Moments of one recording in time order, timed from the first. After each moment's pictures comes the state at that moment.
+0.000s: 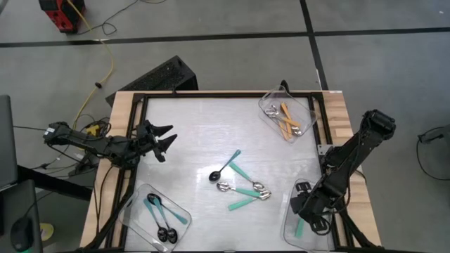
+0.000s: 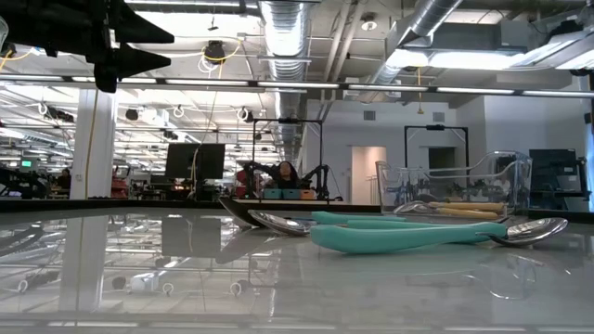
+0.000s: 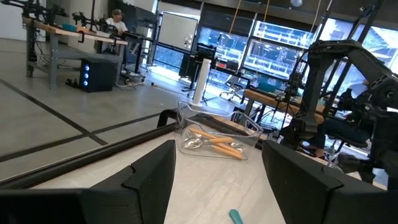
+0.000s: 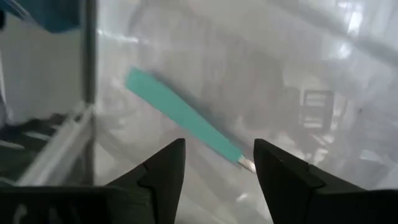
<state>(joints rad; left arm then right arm) -0.26 0.40 0.21 0.24 -0.77 -0.26 0.88 1.36 0.84 -0.71 -0.13 0.76</state>
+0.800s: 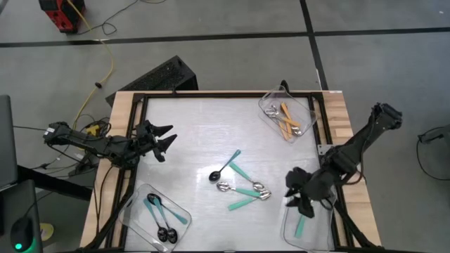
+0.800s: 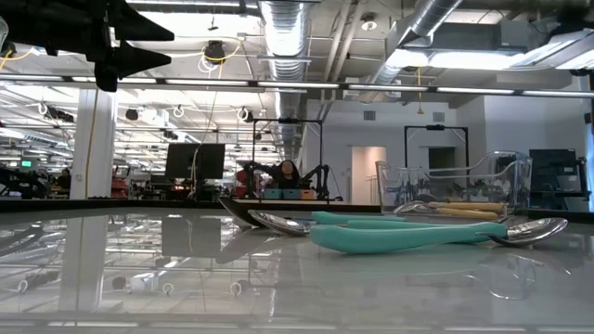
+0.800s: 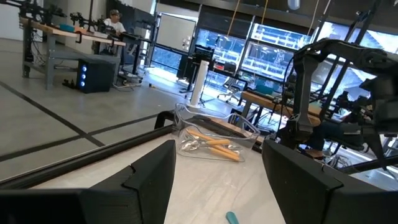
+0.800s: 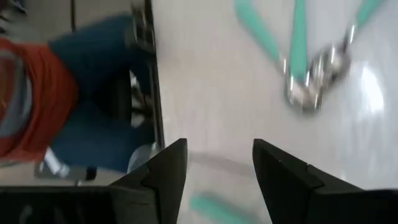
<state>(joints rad) -0.26 0.40 0.21 0.25 -0.76 -0.26 0.71 1.14 0.98 -0.69 0.09 0.95</state>
